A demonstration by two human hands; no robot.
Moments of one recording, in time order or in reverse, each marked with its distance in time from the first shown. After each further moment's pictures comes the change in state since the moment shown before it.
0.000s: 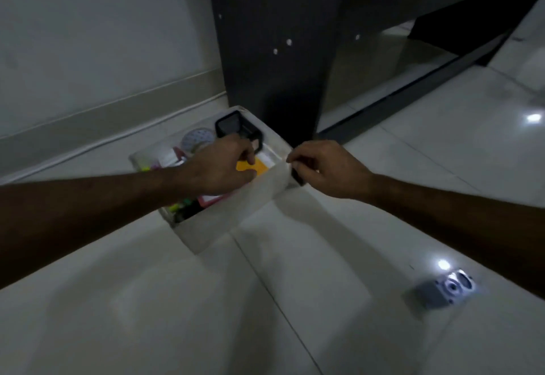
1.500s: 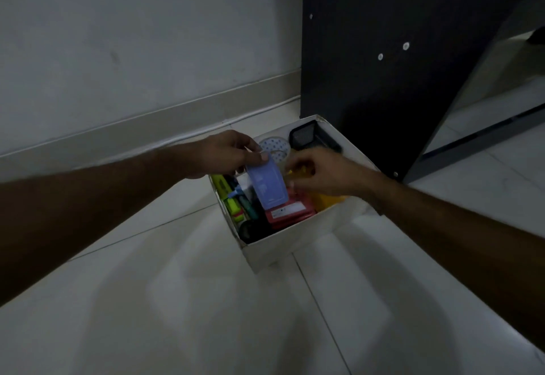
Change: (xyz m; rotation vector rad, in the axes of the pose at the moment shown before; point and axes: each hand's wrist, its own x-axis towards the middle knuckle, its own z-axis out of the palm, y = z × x) left_hand -0.010 -0.128 -0.050 -0.591 -0.115 -0.458; right_hand 0.140 -0.027 0.098 0.312 -0.385 0.113
